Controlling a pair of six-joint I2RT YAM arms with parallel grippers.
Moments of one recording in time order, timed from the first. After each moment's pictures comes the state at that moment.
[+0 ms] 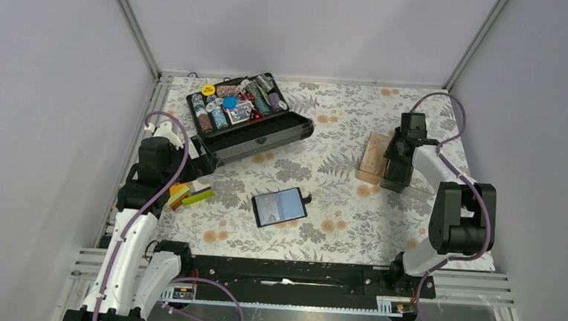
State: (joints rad) left arm -0.05 0.74 0.77 -0.63 0.13 -0.45; right arm 0.02 1.57 1.01 -0.36 0.14 0.37
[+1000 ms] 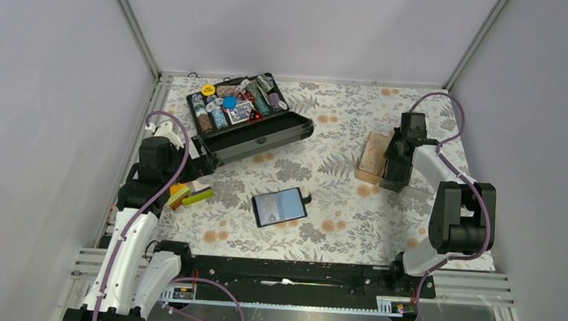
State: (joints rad) left arm -0.04 0.74 0.77 -0.63 0.14 -0.45; right arm 0.02 1.60 1.01 -0.35 0.09 0.37
